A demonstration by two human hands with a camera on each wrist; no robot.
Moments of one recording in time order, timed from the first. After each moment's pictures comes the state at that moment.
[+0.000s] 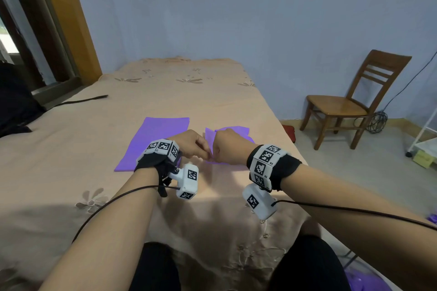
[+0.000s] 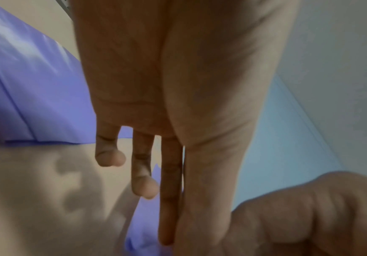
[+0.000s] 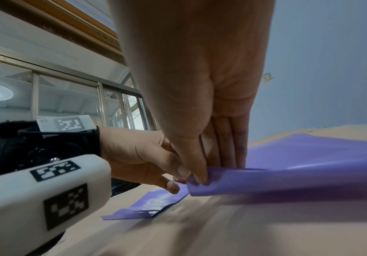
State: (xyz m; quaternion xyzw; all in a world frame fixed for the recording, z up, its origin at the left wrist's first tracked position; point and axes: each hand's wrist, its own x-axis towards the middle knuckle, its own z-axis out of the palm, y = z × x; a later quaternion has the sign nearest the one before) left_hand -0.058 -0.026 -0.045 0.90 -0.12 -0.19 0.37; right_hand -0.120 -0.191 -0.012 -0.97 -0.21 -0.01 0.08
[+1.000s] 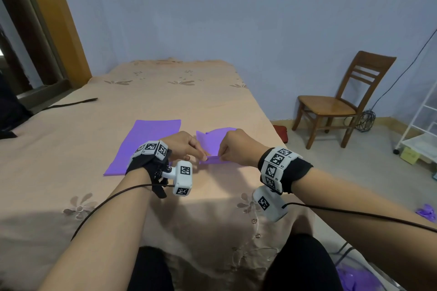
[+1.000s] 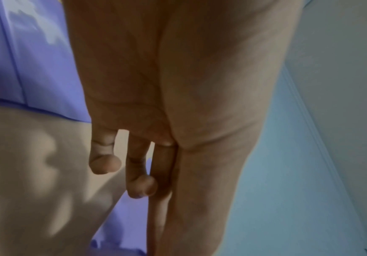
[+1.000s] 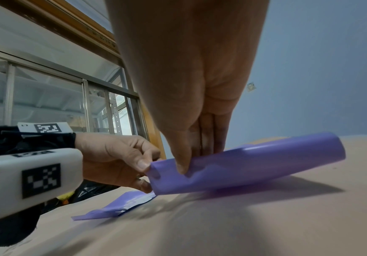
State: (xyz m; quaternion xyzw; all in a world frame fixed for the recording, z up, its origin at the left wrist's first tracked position) left_hand -0.060 -0.033 -0.042 0.86 -0.13 -0.21 0.44; right_hand -0.104 -0.235 -0.032 -0.97 -0.21 -0.01 0.15
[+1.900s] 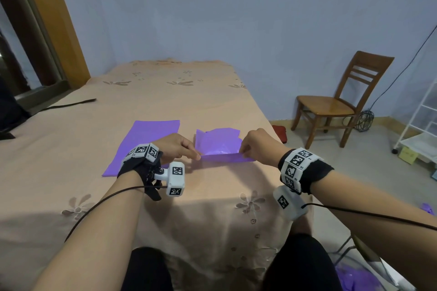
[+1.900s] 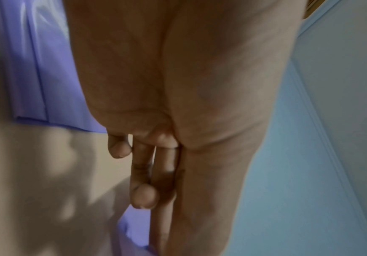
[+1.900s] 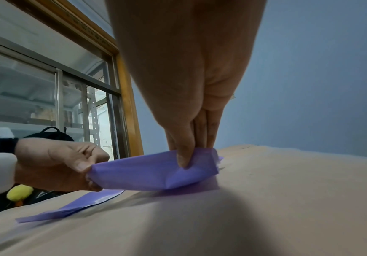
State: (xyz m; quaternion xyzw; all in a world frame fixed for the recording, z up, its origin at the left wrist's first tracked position) left_hand -0.059 -0.015 -0.050 0.86 -0.13 -0.19 0.46; right_hand -0.117 -0.286 -0.022 -0.97 -0.19 -0.05 0.13
